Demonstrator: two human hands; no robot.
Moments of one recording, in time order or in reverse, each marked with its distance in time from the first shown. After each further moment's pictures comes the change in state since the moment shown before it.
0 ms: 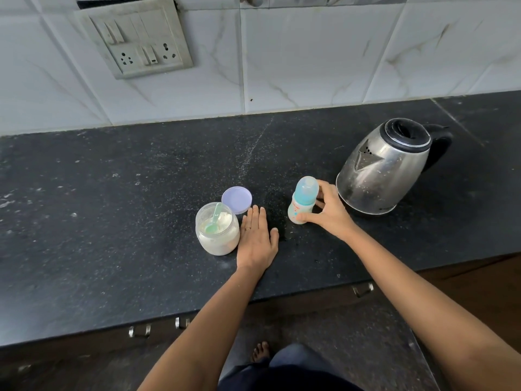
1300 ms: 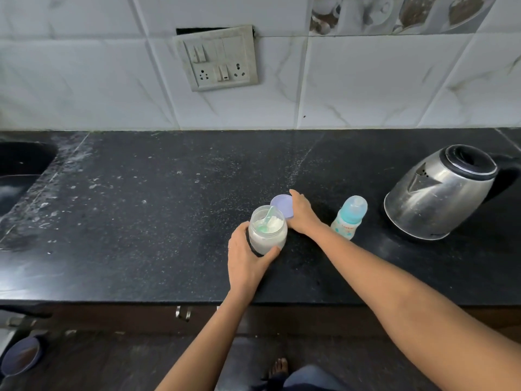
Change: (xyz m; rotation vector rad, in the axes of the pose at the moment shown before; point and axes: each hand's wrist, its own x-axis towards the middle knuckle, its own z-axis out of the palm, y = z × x) left_hand -0.073 -0.064 -0.083 -0.601 0.357 -0.340; right_hand 0.057 -0.060 0.146 -0.444 -0.215 0.042
